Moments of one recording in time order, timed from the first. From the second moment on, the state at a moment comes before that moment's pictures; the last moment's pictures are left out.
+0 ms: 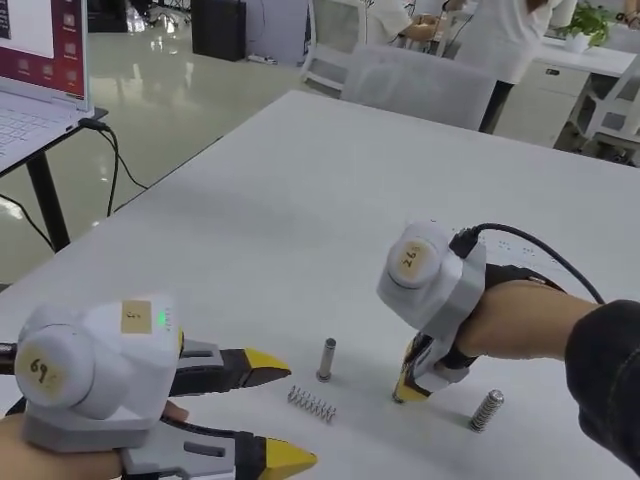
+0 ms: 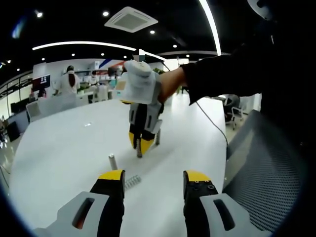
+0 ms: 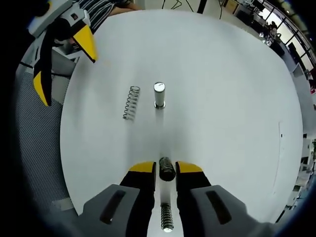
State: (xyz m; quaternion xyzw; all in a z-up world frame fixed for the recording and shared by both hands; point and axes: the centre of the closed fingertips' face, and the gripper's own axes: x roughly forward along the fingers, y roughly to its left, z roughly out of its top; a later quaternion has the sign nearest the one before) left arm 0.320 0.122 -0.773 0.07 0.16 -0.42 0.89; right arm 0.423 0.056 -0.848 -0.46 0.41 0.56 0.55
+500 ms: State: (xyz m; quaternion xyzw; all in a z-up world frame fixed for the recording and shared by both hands) left arm 0.319 0.122 -0.775 0.07 0.17 -0.42 0.89; right arm 0.404 0.086 -0.814 -0.43 0.37 0.58 0.58
